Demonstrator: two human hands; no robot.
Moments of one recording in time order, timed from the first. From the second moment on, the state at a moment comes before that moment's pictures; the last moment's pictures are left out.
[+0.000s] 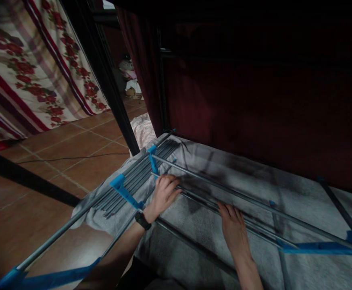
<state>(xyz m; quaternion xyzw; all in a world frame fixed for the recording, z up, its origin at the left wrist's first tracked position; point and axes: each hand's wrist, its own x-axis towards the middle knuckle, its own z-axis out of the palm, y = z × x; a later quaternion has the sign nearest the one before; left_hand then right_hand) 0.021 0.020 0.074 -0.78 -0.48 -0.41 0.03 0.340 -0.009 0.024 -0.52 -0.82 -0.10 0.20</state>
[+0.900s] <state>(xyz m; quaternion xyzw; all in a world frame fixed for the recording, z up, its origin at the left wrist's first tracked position) -0.024 0.105 0.052 -0.27 -0.49 -0.76 -0.33 0.341 -0.008 0.031 -0.54 -0.80 -0.12 0.22</state>
